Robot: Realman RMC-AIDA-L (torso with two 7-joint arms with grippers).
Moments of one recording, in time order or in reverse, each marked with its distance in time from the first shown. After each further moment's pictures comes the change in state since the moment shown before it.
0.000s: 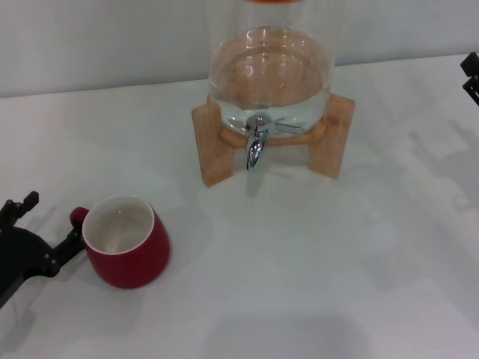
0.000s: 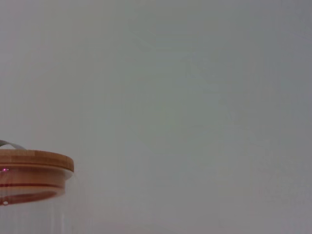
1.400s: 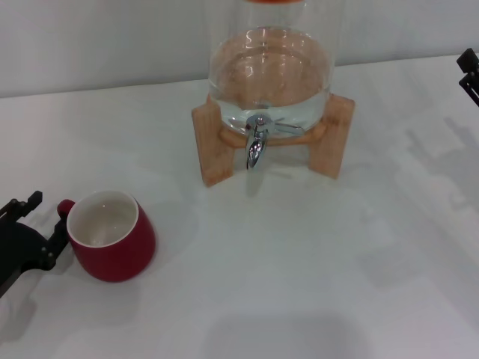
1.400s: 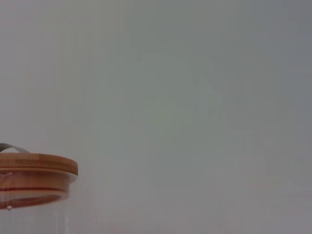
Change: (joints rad) left arm -0.011 -0.002 -0.004 -0.025 -0.001 0.066 0.000; right arm 0.011 0.002 0.000 -0.001 -0.001 0.000 0.001
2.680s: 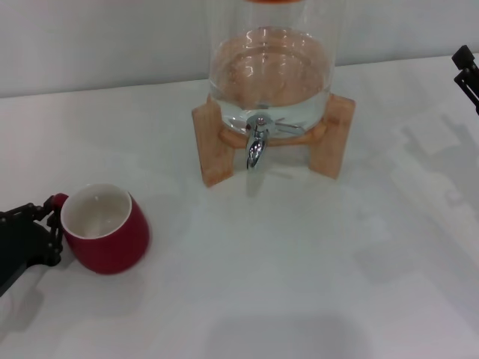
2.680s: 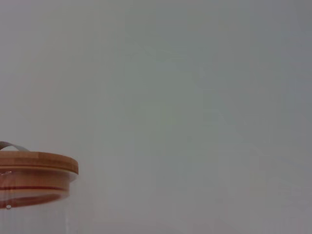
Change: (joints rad) left arm -0.031 0.003 0.008 0.000 0.021 0.052 -0.001; right arm 0.013 0.003 0.000 -0.001 0.004 0.014 -0.005
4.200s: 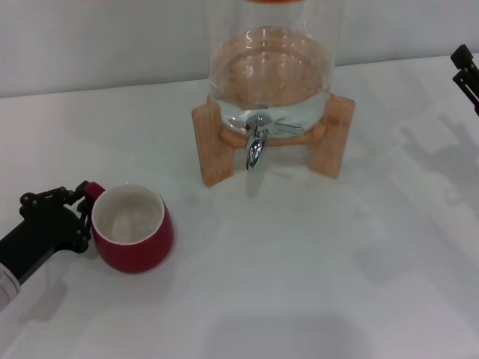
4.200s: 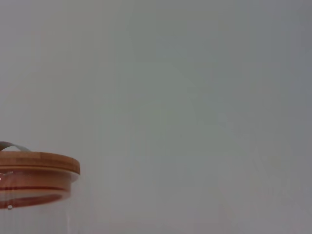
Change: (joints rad) left arm -0.029 -0.011 0.078 -0.046 0.004 -0.010 -0.010; right arm 0.002 0.000 0.000 -0.002 -0.003 0.001 0.000
